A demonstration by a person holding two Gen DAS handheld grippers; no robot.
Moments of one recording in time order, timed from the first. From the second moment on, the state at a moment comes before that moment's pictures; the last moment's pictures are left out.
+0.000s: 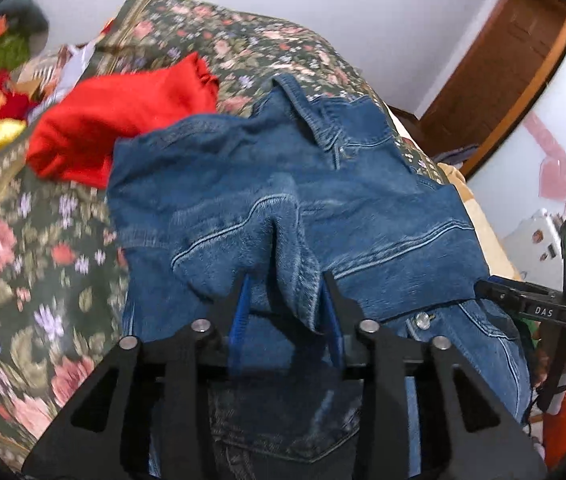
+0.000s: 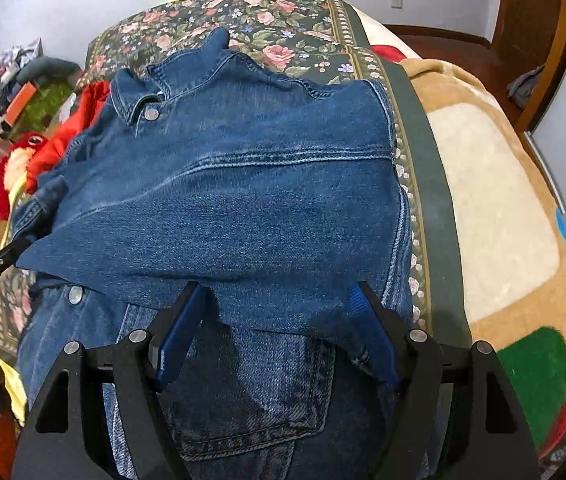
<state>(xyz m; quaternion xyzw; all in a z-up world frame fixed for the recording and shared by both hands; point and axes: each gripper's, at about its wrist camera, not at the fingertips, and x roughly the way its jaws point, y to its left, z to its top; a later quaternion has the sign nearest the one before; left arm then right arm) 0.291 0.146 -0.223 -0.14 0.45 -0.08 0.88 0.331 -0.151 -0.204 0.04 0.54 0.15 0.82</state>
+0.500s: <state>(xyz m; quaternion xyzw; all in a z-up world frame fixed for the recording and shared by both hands) 0.243 0.180 -0.255 -0.26 0.48 -0.05 0.84 0.328 -0.144 -0.206 0.03 0.54 0.15 0.83</state>
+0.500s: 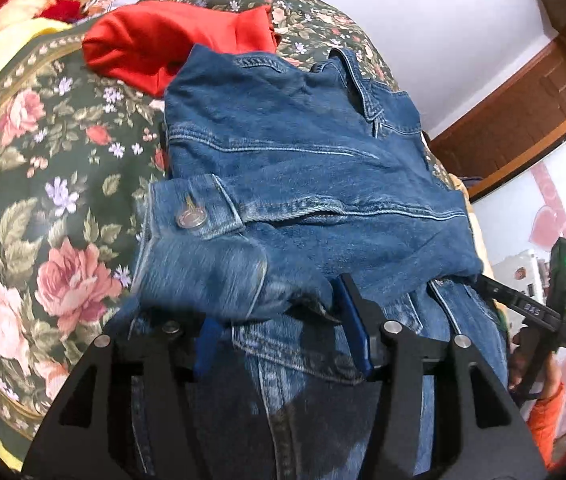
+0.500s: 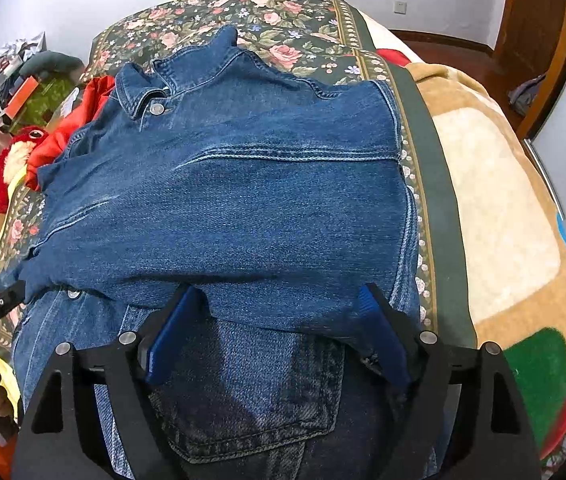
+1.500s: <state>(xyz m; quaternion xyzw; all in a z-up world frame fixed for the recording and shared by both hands) 0.246 0.188 -0.235 -0.21 0.48 0.02 0.85 0.304 -0.214 -0.182 0.07 0.53 0.12 0.84</state>
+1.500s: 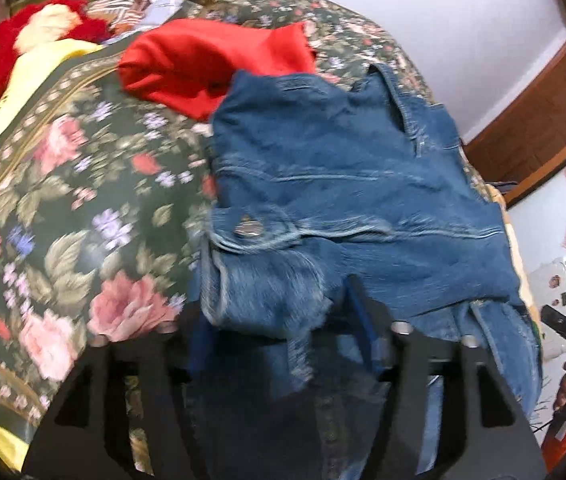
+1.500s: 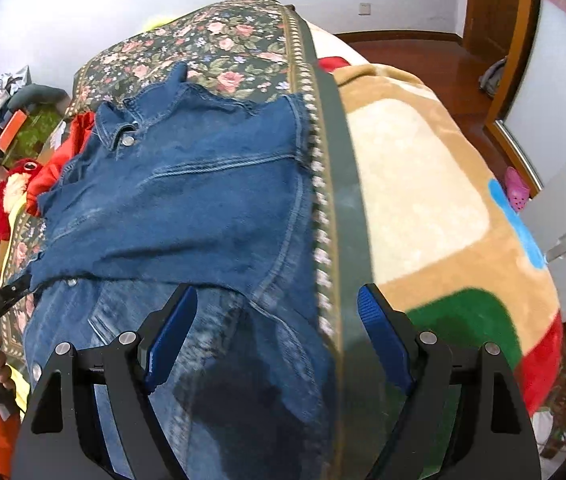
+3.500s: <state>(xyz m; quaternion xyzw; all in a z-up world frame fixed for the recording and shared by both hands) 0.252 0.228 -0.149 -0.27 0.38 -0.03 0.88 0.327 -0.210 -0.128 0.16 0.43 0.24 0.86</state>
